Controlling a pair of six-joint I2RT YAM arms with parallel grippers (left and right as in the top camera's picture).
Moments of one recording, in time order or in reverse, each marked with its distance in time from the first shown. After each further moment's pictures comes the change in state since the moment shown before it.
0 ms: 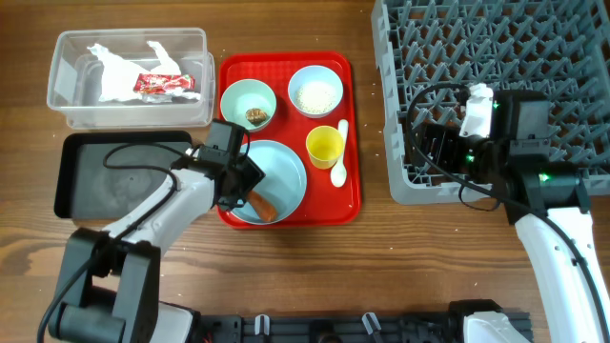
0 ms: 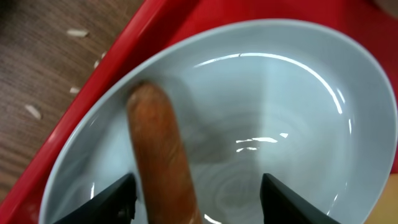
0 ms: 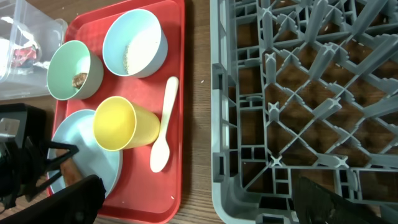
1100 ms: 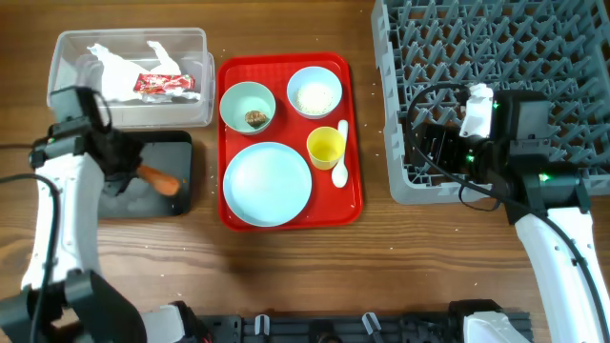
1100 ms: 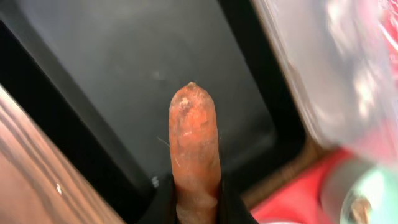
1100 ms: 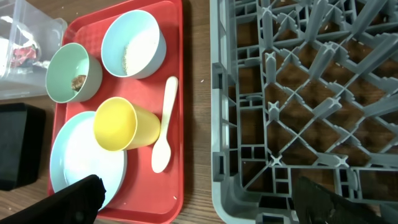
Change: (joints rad) left arm 0.605 -0.102 0.320 -0.417 -0.099 0.261; right arm 0.000 0.000 0.000 -0.003 0.000 0.000
